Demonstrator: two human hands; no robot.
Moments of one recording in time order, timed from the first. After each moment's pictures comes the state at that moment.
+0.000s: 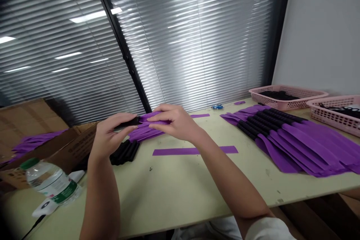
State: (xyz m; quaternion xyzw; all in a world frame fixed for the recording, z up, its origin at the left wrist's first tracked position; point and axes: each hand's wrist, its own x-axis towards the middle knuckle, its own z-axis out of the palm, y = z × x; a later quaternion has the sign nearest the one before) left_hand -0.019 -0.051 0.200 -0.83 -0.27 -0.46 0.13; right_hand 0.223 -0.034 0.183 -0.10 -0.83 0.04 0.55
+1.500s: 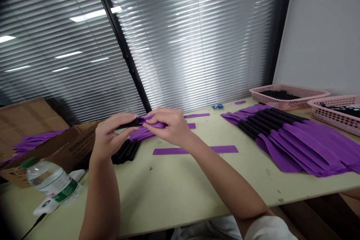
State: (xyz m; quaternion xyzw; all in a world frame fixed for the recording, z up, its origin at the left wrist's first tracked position) left_hand -0.014 -0.052 0.198 -0.84 -0.21 -0.49 0.13; right_hand 0.197 -0.041 0.177 -0.07 -0.73 -0.03 0.68
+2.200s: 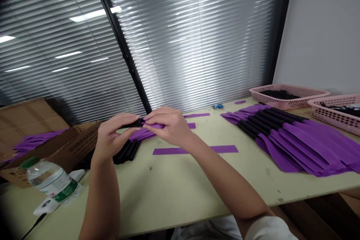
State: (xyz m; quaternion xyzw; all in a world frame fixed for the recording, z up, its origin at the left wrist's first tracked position) left_hand -0.011 -0.051 0.196 -0.85 -0.19 -0.48 0.12; right_hand 0.197 -0.038 0.176 -0.05 -0.74 -0.03 0.67
